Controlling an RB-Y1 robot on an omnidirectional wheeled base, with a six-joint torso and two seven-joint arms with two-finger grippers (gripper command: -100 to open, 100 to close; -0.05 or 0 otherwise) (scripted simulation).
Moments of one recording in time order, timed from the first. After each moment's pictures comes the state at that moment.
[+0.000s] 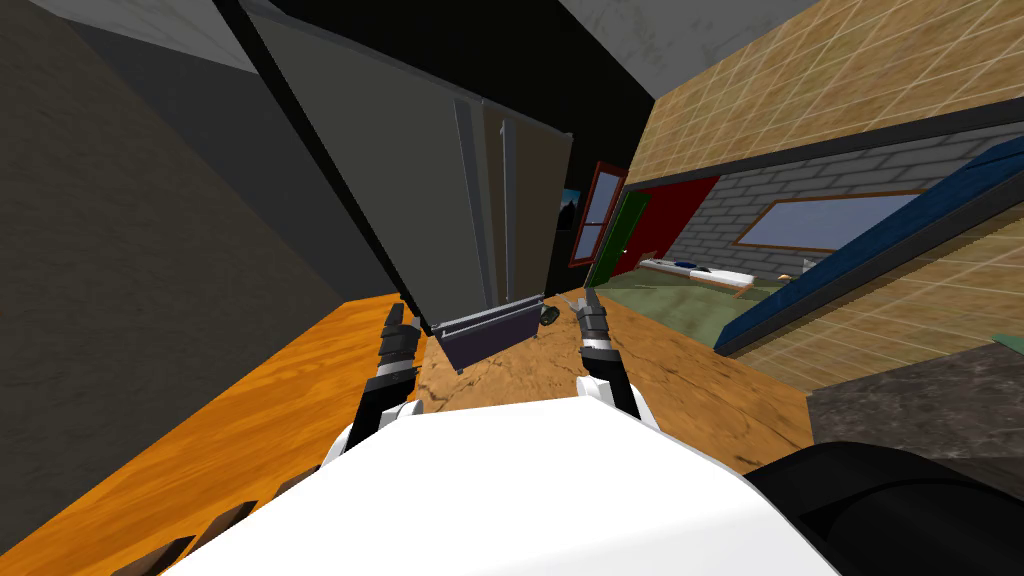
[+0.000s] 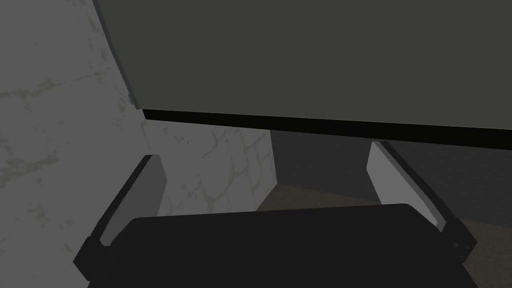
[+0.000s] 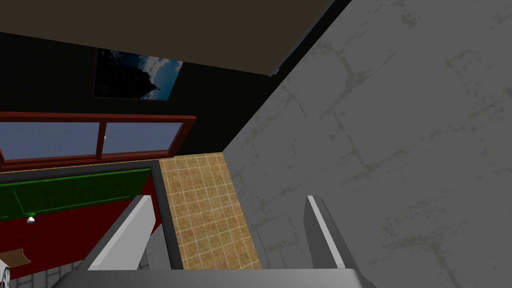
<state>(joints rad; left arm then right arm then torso) 0.55 -0.04 0.06 -2.23 -0.08 -0.36 -0.04 0.52 0.04 0.00 -2.29 0.09 -0.36 0.14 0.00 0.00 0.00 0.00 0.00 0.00</state>
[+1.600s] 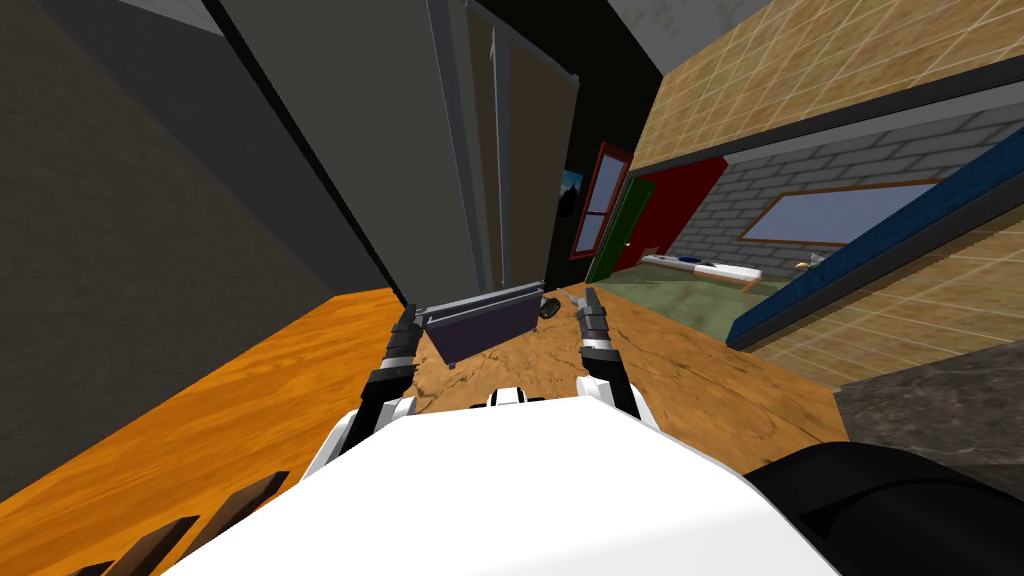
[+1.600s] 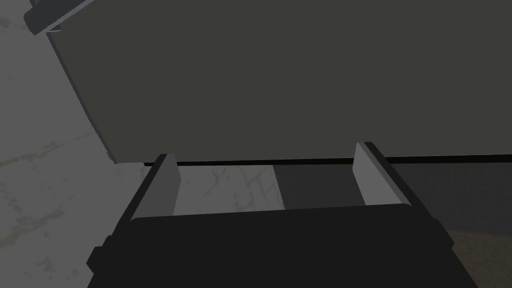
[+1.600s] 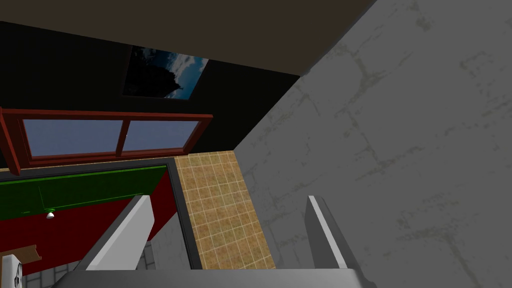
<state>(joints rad) 0.48 0.10 0.09 -2.14 -0.12 -0.33 -0.03 0.52 0.04 0.00 -2.29 0.09 -0.36 0.14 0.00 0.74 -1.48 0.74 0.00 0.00</state>
